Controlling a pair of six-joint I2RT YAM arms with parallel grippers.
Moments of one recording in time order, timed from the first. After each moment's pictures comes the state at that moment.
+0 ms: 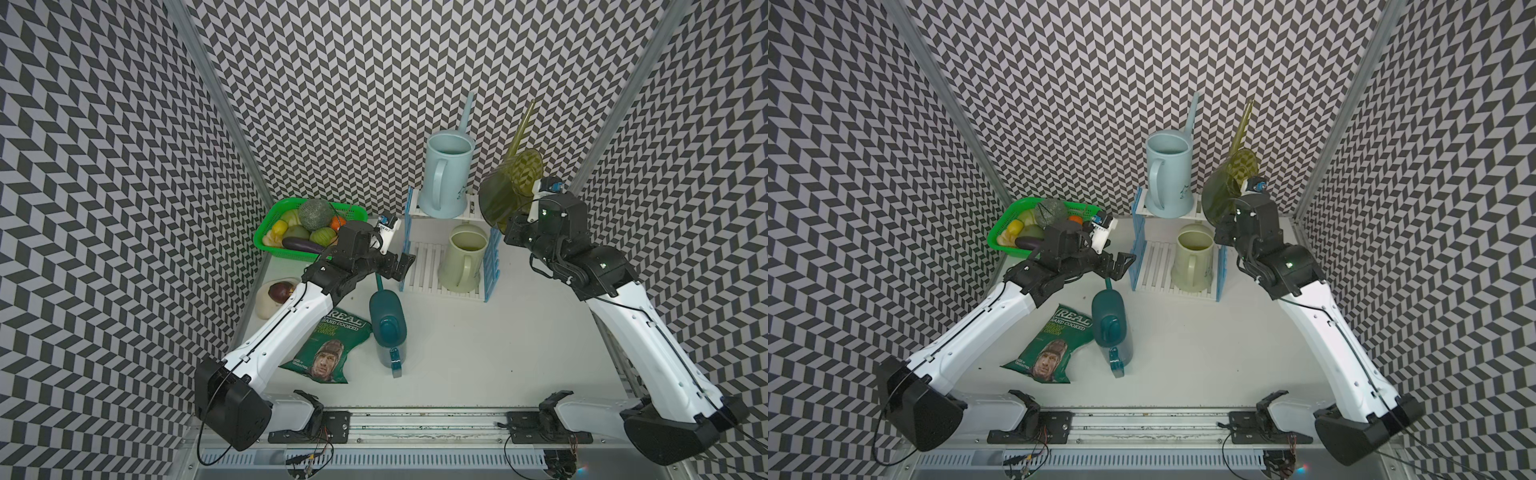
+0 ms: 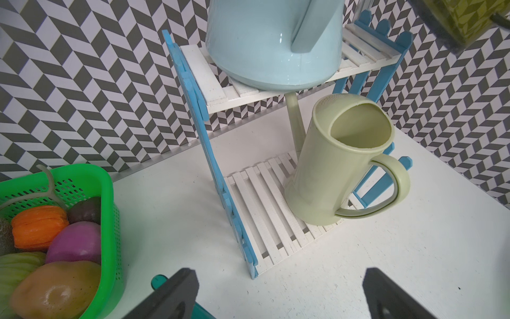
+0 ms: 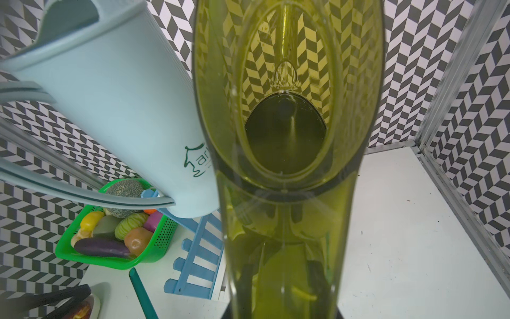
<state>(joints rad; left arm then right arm) -0.52 1.34 1.26 -0.41 0.18 0.01 0.45 1.28 1.62 -0.76 0.34 0.43</state>
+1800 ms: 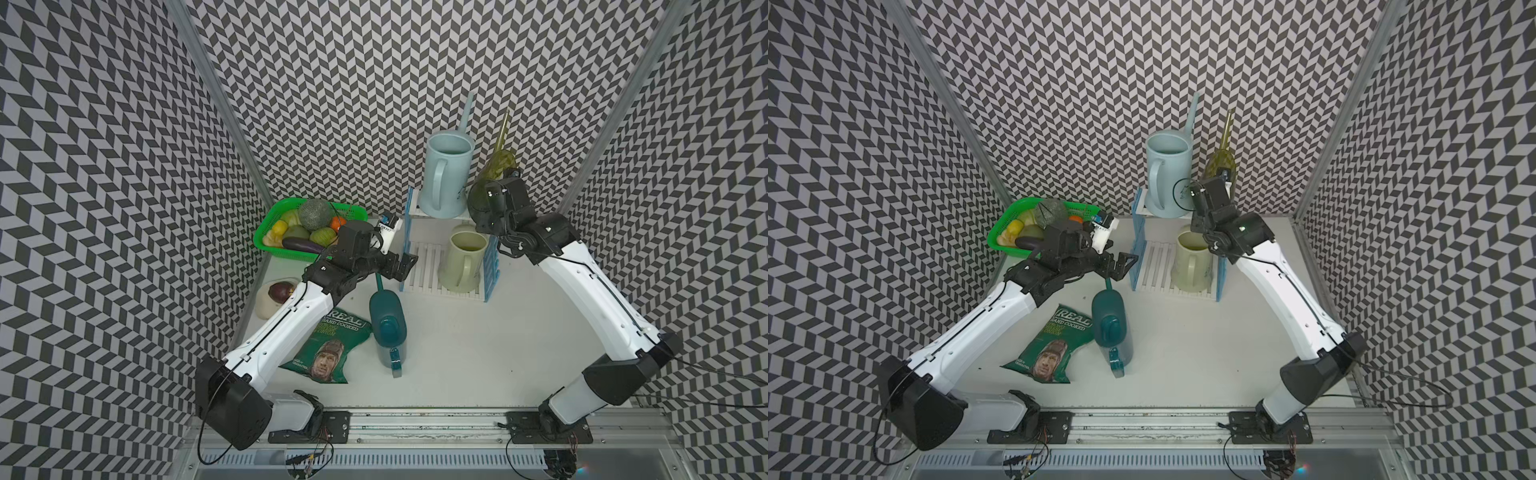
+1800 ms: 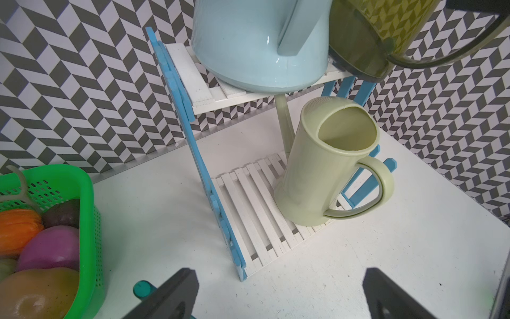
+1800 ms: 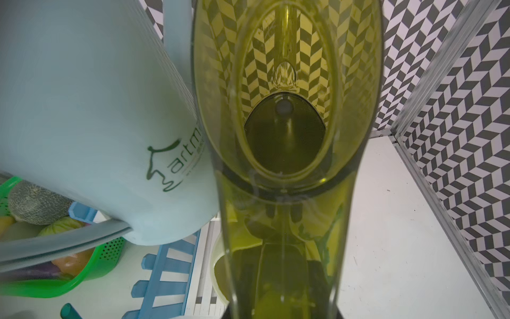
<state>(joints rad) -0.52 1.34 1.26 -0.40 0.22 -0.02 0.53 1.60 1.90 -0.94 0.53 0.47</state>
